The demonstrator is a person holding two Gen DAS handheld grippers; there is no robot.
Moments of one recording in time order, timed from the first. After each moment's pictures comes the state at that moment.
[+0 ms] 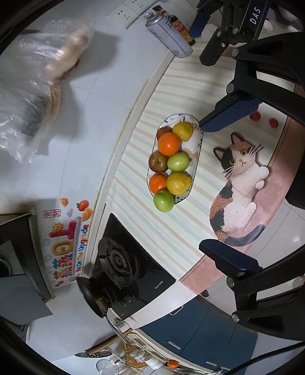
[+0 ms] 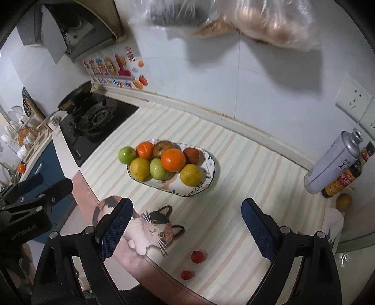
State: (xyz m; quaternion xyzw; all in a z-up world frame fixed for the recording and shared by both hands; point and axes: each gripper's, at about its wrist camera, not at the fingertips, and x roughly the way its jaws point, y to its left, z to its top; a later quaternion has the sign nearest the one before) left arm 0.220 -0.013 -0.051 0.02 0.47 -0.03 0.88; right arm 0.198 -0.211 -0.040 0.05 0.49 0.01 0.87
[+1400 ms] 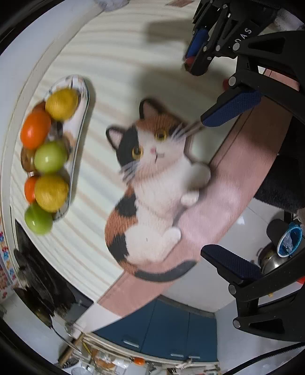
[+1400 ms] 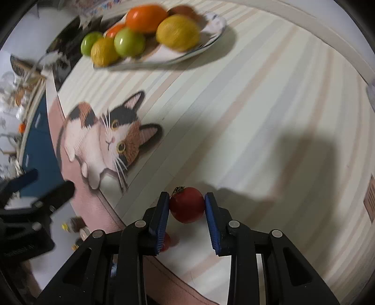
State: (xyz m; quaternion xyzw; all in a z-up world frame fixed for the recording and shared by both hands) left arm 0.185 -0.067 -0.253 0.07 0.65 0.03 0.76; right arm 0.172 -0.240 -0.288 0.10 0.66 0.08 0.74
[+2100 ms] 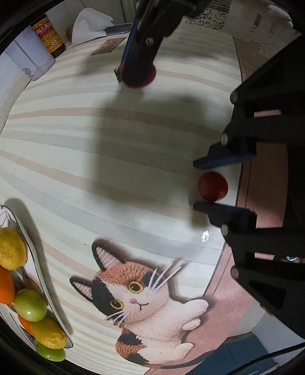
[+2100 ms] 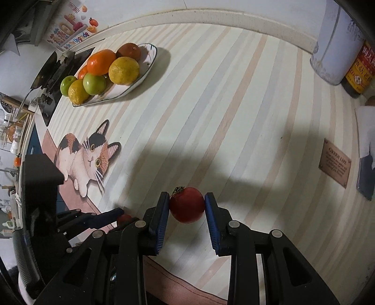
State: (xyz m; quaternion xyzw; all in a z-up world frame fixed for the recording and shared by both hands) left arm 0.162 -0.173 -0.312 0.09 0.70 -0.18 0.68; right arm 0.149 -0.315 -0.249 0.14 0.63 0.01 0.76
